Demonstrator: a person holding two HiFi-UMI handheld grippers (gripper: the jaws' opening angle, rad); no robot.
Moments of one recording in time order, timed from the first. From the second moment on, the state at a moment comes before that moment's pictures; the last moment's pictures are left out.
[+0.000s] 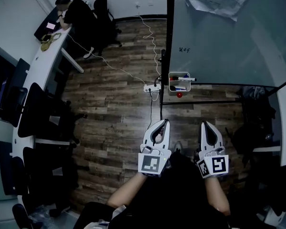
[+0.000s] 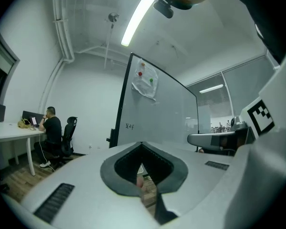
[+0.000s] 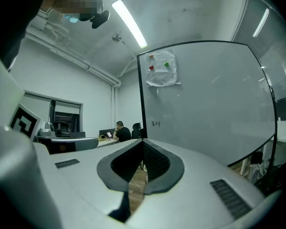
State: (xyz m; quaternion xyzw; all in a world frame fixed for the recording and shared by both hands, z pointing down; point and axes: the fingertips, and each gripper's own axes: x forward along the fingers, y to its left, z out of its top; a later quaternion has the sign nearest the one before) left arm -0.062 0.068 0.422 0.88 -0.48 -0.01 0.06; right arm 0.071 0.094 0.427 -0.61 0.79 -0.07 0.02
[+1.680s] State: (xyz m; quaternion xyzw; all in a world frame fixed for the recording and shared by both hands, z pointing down) left arm 0.016 -0.084 0.439 0.85 -0.52 0.01 0.05; right arm 0.126 -0.090 0.498 -0.52 0.84 -0.13 -0.02
